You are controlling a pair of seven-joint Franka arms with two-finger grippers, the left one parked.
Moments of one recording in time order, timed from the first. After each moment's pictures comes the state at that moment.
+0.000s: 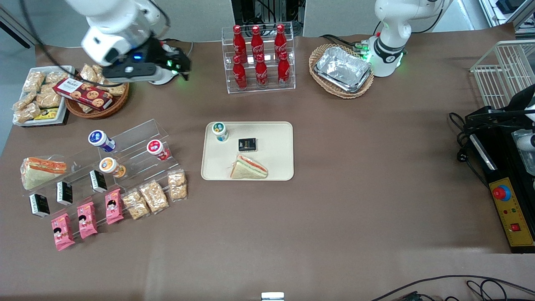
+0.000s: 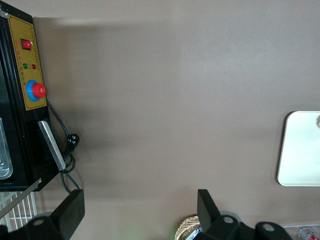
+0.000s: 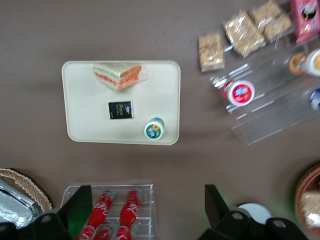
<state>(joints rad) 0.16 -0.18 0.29 -1.70 0.17 1.50 0.50</state>
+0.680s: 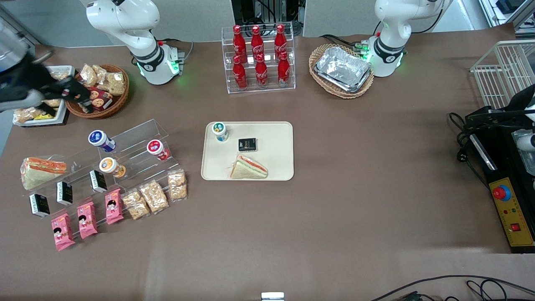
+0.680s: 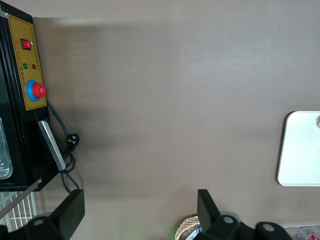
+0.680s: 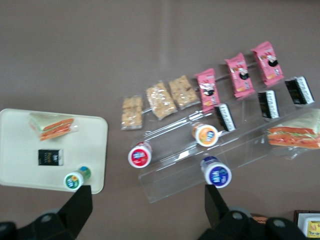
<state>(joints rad) -0.01 -0.17 0.06 -1.67 0.05 1.59 0.02</state>
